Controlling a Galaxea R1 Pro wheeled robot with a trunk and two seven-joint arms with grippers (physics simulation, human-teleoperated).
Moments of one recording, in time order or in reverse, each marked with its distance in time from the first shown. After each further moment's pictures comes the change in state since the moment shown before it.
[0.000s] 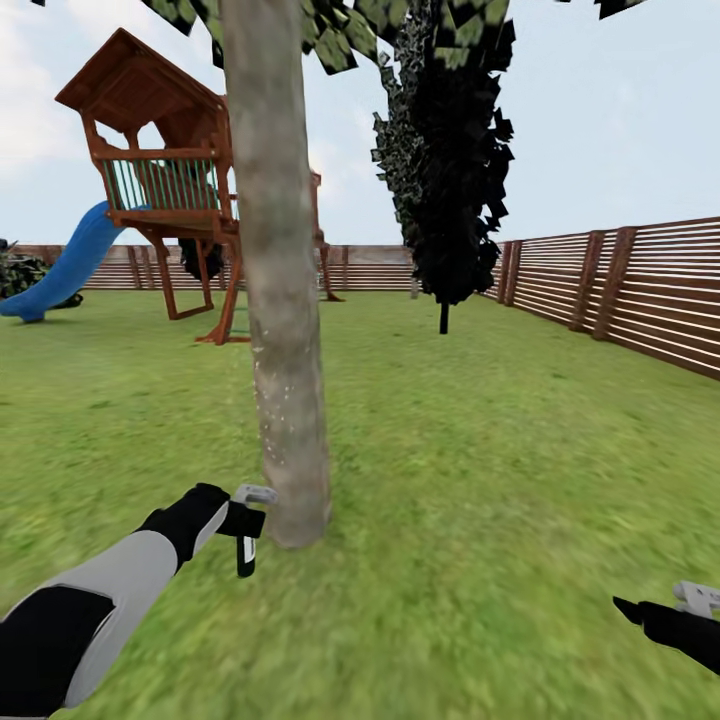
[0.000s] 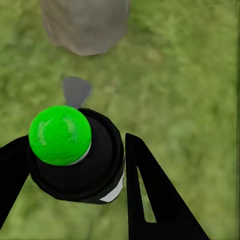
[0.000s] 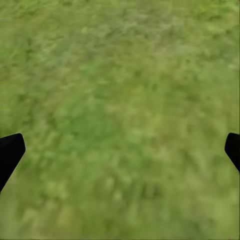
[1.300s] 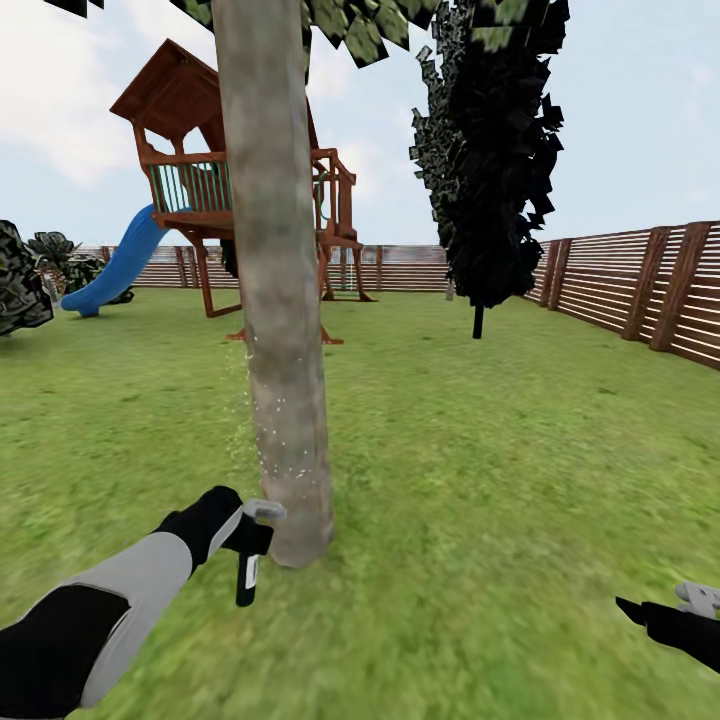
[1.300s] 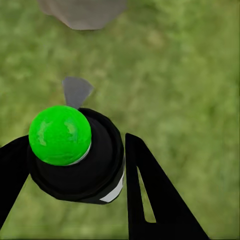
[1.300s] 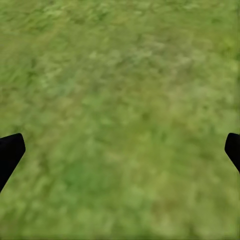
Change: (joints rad) left arm 0.000 -0.048 -0.005 0.023 -0.018 0.156 0.033; right arm 0.000 -0.009 0.000 0.003 0.002 0.005 0.002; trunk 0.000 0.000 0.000
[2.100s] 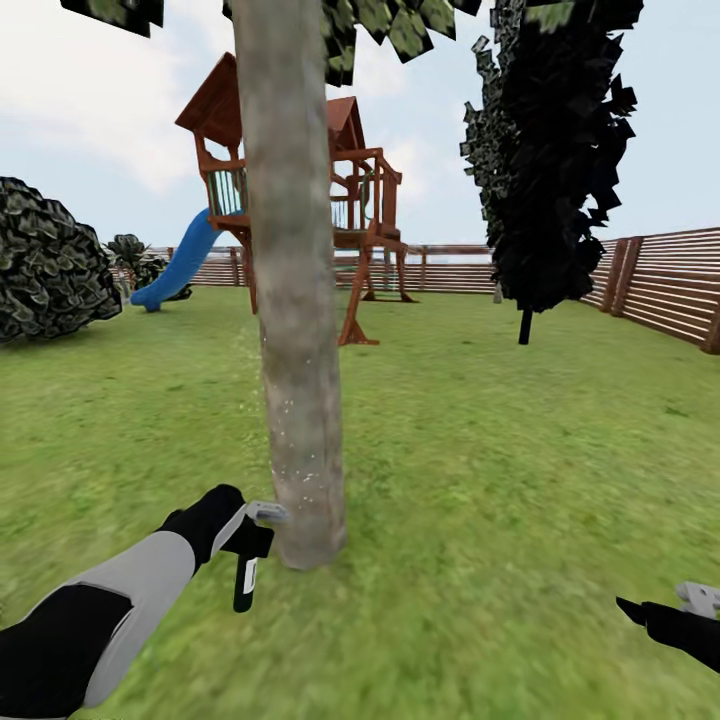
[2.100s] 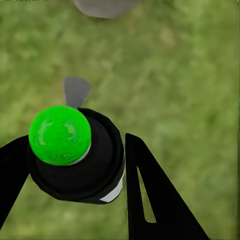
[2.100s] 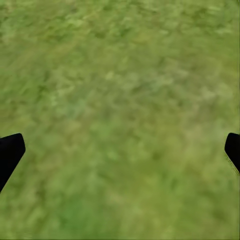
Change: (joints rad) left arm -0.002 -0.010 0.006 -0.005 -0.002 0.052 0.025; right arm 0.000 0.000 0.000 -0.001 0.000 0.000 0.000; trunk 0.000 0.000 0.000
